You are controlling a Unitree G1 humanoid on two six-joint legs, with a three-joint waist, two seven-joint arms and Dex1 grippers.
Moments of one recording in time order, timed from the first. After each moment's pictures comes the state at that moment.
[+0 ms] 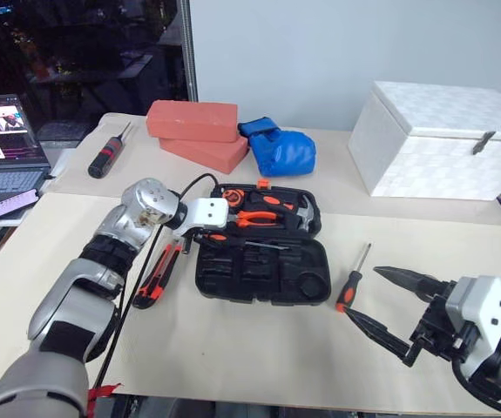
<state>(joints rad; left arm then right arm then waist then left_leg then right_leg) -1.02 0.56 -0.46 0.70 0.14 -0.07 -1.31 0.49 -0.74 -0.52 -0.94 0.68 0.43 0.66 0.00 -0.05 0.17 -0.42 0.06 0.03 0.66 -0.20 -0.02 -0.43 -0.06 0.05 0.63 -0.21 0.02</state>
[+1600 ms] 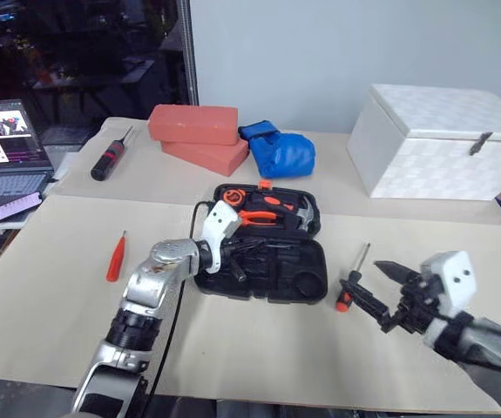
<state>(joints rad) -0.51 0.41 -0.09 -0.19 -0.40 0.63 -0.97 0.15 -0.64 -0.34 -0.76 0.80 0.95 0.23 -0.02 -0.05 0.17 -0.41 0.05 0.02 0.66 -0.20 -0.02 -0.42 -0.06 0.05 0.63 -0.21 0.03</state>
